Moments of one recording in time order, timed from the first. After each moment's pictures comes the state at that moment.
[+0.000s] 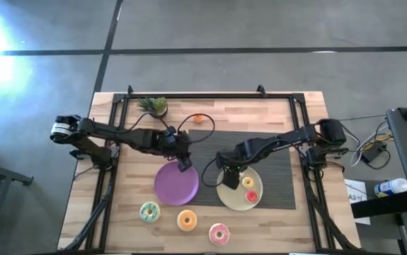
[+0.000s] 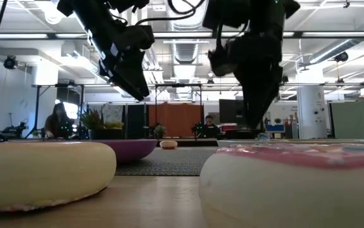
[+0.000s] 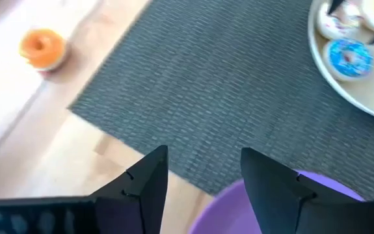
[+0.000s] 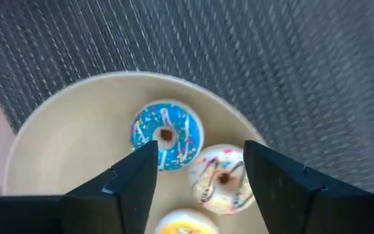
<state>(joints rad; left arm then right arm) -0.03 1.45 1.01 -0.50 -0.28 -0.44 0.12 1.79 1.23 -0.79 -0.01 0.58</state>
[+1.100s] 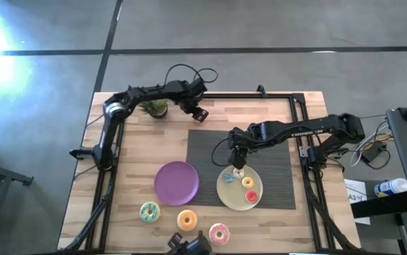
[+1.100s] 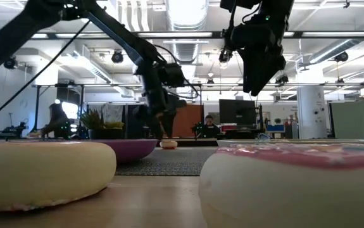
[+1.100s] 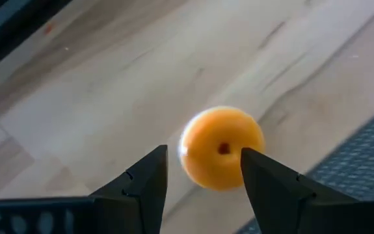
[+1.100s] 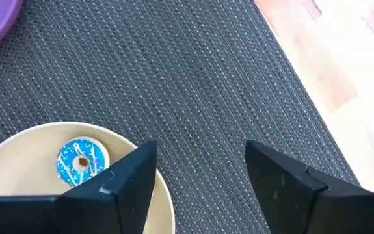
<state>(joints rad) 0.58 2.07 1.61 -0.75 0.04 -0.29 0.00 1.56 1.21 -0.91 0.20 0.58</state>
